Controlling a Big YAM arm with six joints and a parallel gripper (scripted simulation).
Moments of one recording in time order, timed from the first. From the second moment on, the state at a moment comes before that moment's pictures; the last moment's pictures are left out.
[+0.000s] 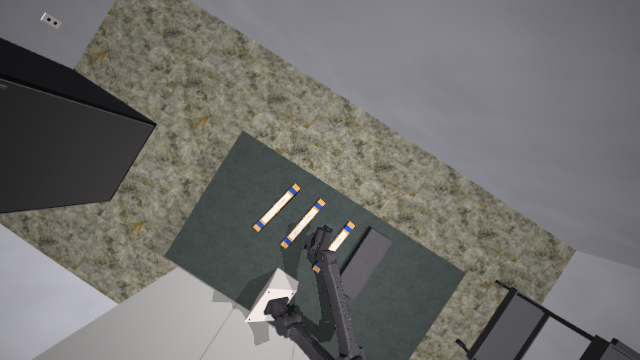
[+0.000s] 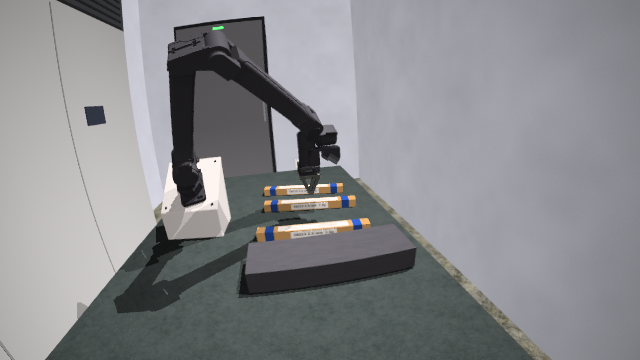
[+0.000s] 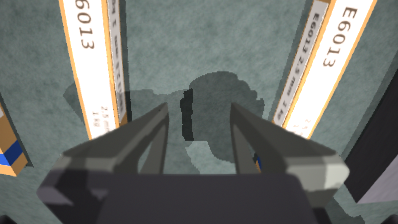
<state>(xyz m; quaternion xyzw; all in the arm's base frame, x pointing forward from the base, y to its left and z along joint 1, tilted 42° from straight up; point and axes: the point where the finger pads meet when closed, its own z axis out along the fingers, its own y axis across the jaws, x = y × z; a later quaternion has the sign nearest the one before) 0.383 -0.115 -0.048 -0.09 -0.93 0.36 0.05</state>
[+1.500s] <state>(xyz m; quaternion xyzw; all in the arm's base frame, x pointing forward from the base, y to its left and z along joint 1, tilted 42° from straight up) 0.375 -0.100 -0.033 -0.09 -0.93 0.36 0.07</state>
